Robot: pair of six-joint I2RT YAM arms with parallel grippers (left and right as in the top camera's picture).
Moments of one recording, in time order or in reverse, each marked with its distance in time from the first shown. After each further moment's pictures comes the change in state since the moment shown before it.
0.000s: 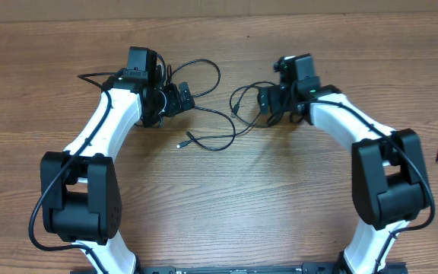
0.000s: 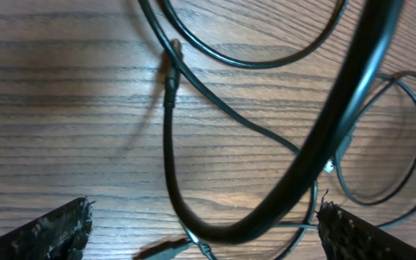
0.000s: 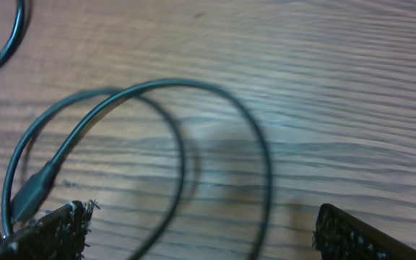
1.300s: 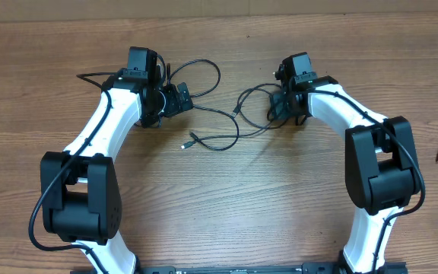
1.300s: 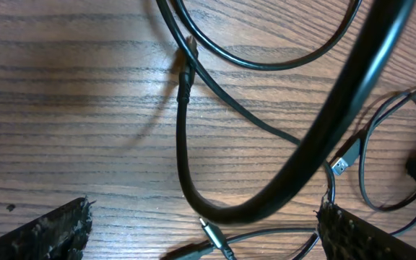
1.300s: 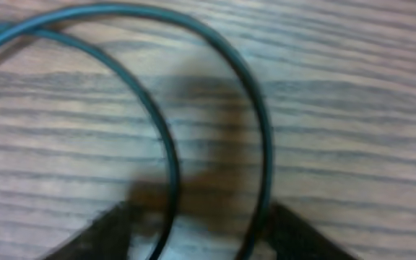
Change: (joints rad) left arm 0.000 0.000 0.002 -0.010 -0.025 0.000; right arm -0.035 0.105 0.116 -0.232 0.049 -0.049
